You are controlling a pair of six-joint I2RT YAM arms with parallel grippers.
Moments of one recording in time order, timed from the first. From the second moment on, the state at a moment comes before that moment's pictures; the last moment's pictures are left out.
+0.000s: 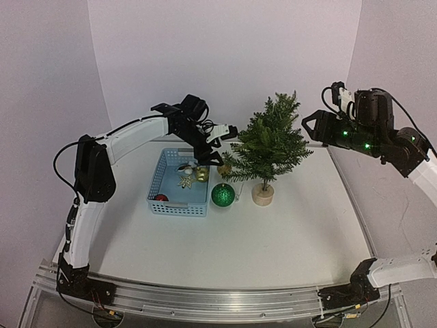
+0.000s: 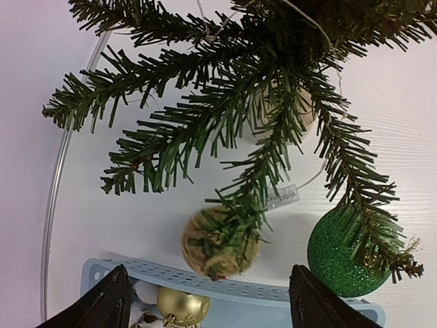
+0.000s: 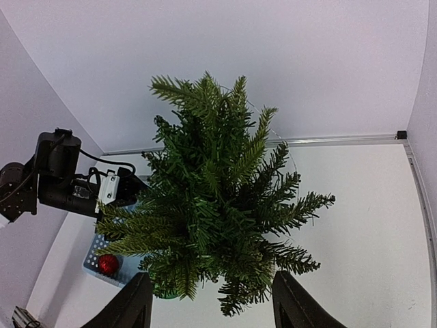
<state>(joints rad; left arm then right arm) -0.67 2.28 2.25 -0.84 0.39 0.75 0.66 1.11 1.37 -0.64 0.26 0.45</state>
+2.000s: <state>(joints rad) -0.51 2.38 2.14 -0.77 0.52 1.01 0.66 1.10 1.33 -0.64 0.31 0.43</state>
